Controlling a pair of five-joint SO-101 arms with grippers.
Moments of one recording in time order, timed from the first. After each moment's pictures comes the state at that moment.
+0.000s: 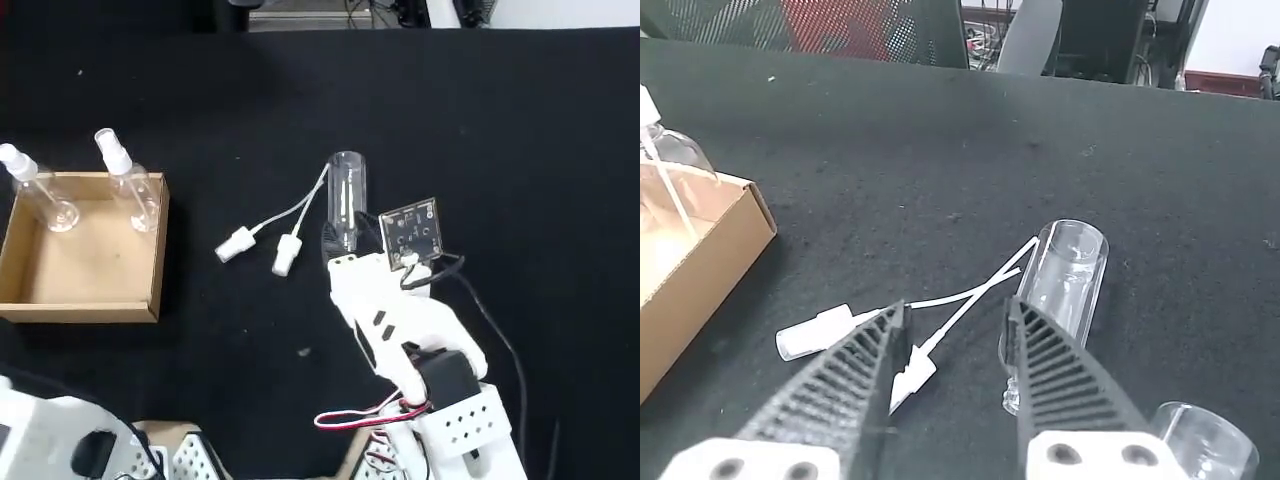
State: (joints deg) left arm -80.3 -2.0 43.3 -16.5 -11.5; right arm -20.6 -80.9 74.6 41.0 -3.8
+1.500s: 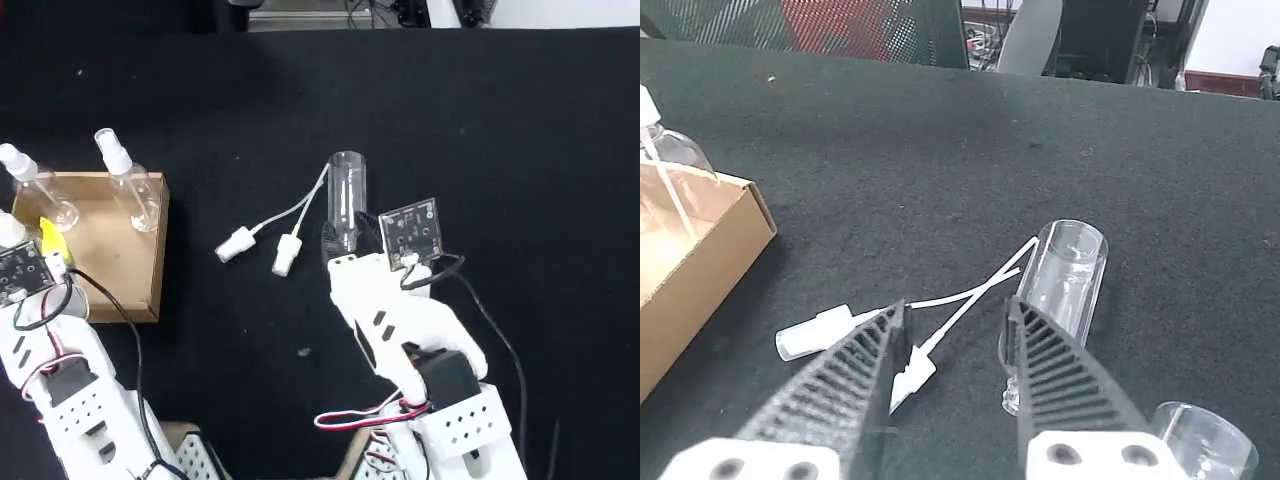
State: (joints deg) left arm -41.6 -75.0 93.4 -3.7 -11.1; right arm -20.6 -80.9 74.6 41.0 -3.8
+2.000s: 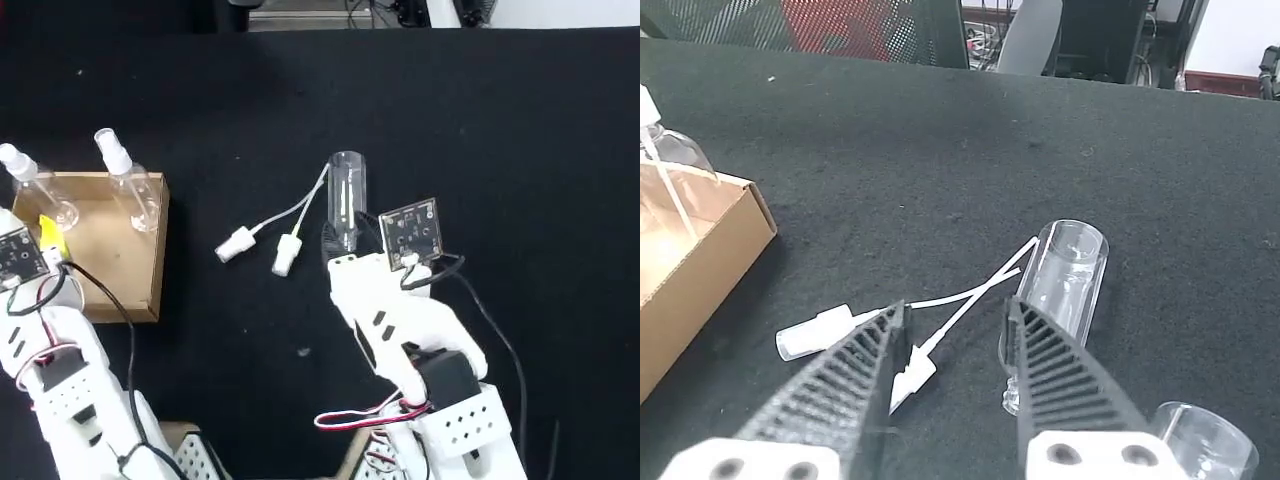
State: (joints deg) left arm -41.6 -64.0 89.5 -8.0 -11.6; right arm -20.6 -80.9 74.6 41.0 -3.8
